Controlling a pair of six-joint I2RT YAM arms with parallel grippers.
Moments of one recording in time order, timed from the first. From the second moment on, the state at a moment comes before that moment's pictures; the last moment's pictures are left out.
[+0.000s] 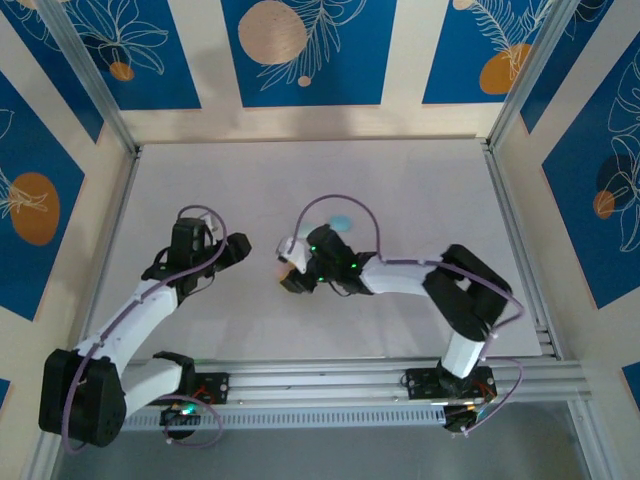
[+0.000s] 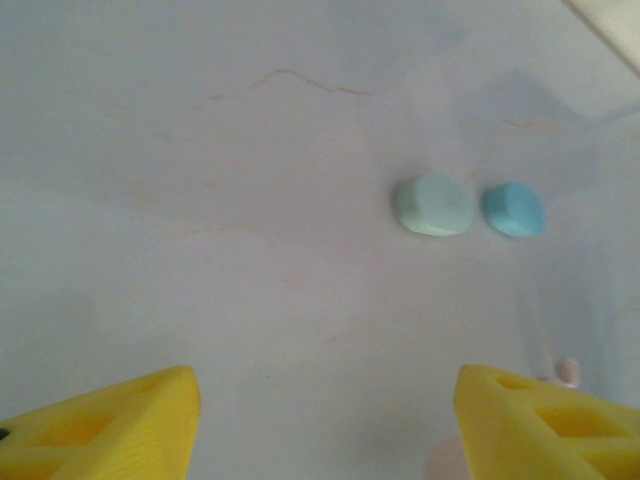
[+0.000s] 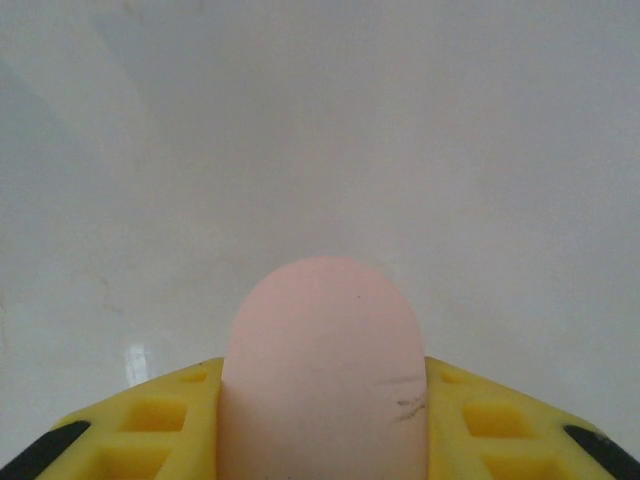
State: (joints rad) left arm -0.24 1.09 0.62 -0.23 0.25 -0.65; right arm 0.85 1.69 0.88 0.17 -0.33 -0.17
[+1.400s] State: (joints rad) left arm -0.53 1.38 0.86 0.27 0.72 -0.89; right arm 0.60 1.20 0.72 0.21 -0.42 -0.37
